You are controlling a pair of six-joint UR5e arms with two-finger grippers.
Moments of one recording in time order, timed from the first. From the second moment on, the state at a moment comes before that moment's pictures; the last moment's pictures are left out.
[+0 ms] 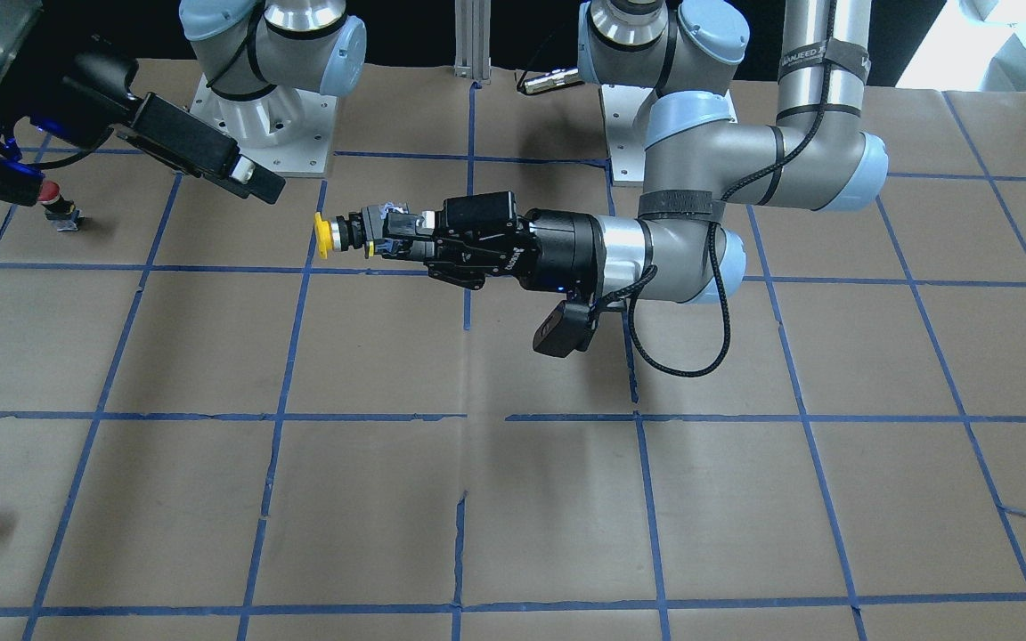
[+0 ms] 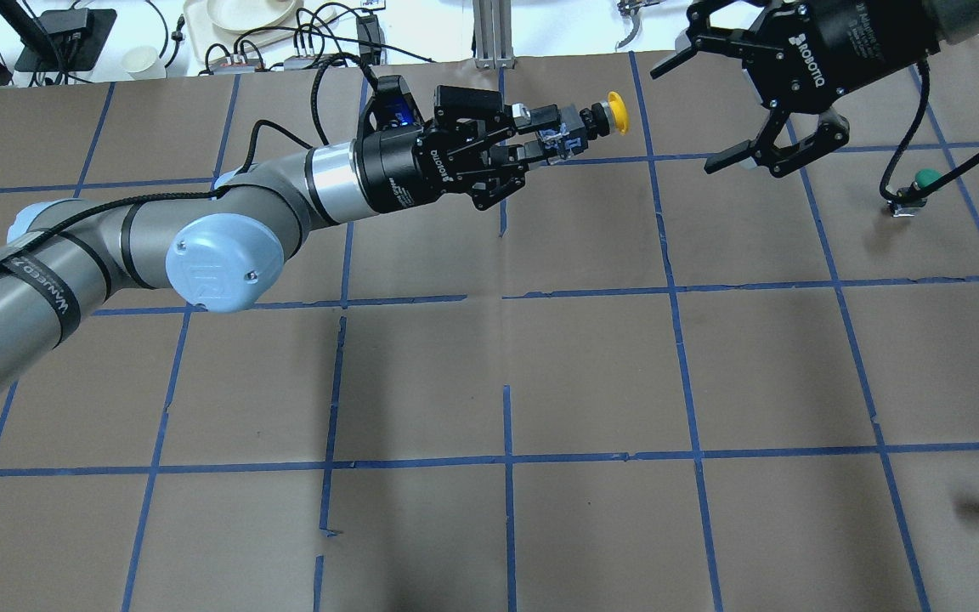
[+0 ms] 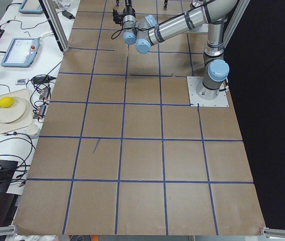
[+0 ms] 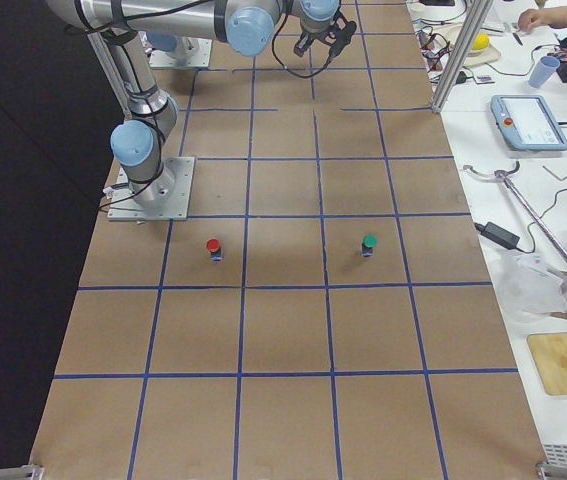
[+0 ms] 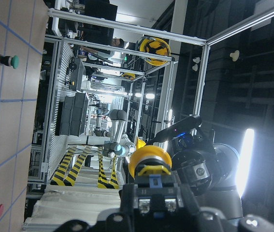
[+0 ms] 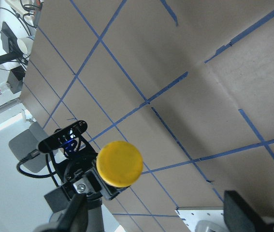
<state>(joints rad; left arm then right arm) -1.65 -1.84 -1.87 -1.55 -0.25 0.42 1.33 -1.60 1.57 -1.38 -0.73 0.36</state>
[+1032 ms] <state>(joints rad) -1.69 -1.84 -1.87 -1.53 -0.35 0.42 1.33 -1.56 1.59 -1.37 -0.61 0.51</state>
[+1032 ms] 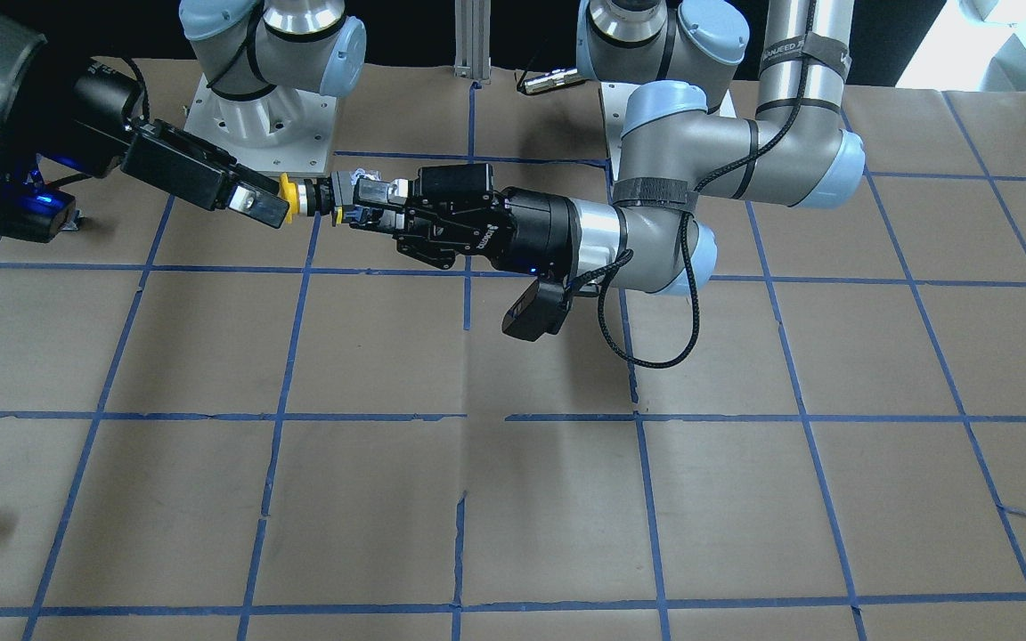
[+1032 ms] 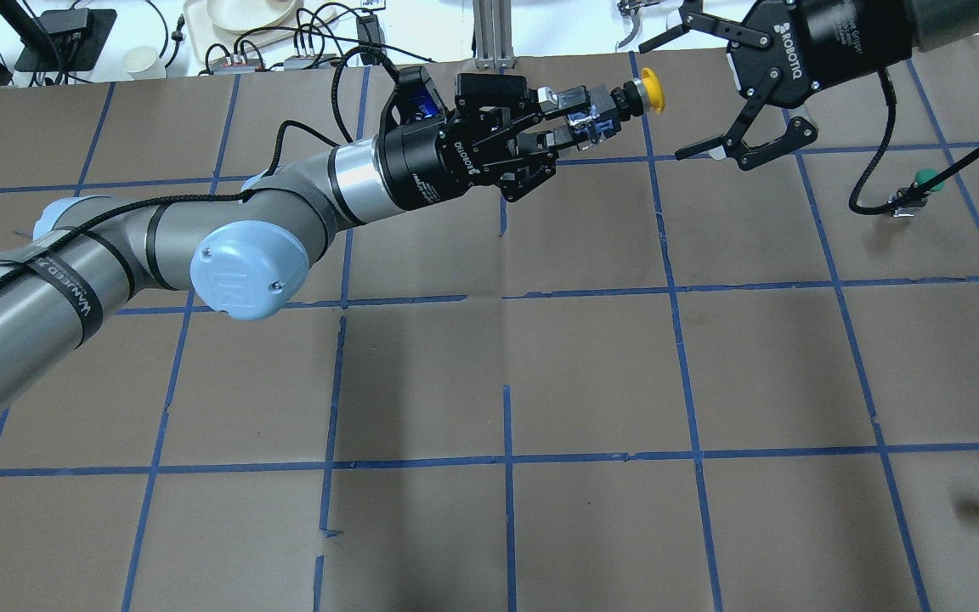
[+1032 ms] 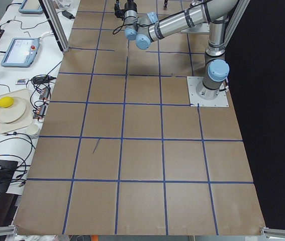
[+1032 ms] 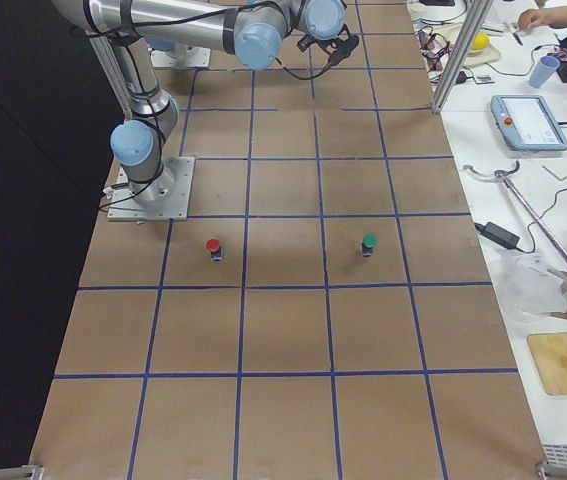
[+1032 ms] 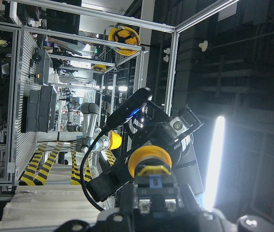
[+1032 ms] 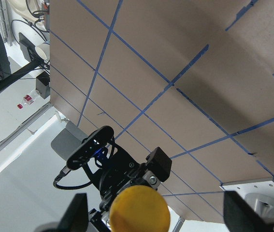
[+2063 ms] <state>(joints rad) -1.69 -1.84 -1.88 -1.53 -0.34 0.42 1.33 -1.57 1.60 -1.36 -0.57 0.54</state>
